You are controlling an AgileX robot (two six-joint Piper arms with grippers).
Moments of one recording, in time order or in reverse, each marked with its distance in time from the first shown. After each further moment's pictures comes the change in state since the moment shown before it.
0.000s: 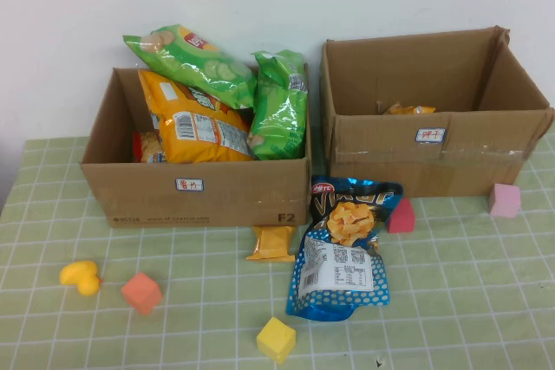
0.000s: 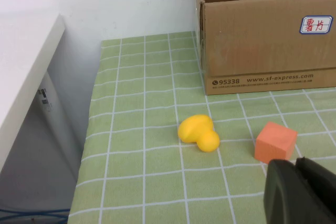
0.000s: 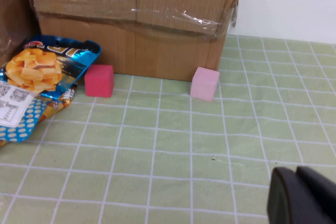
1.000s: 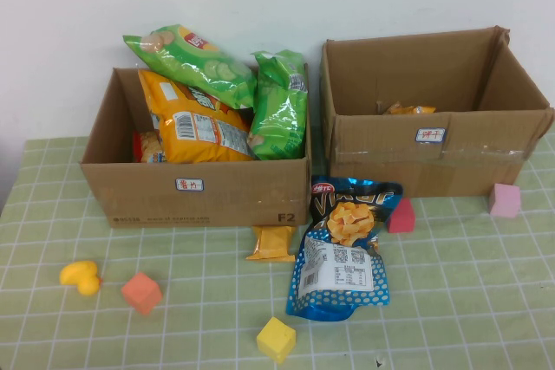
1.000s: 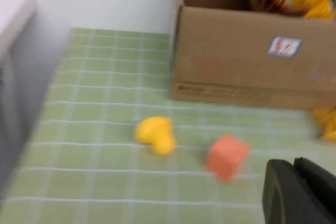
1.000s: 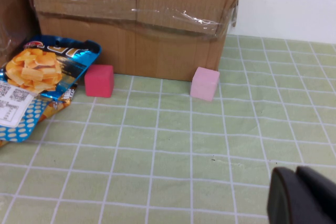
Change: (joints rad) right arm 0.000 0.000 0.000 0.000 0.000 0.000; left arm 0.000 0.000 0.000 -0.180 -0.007 -0.012
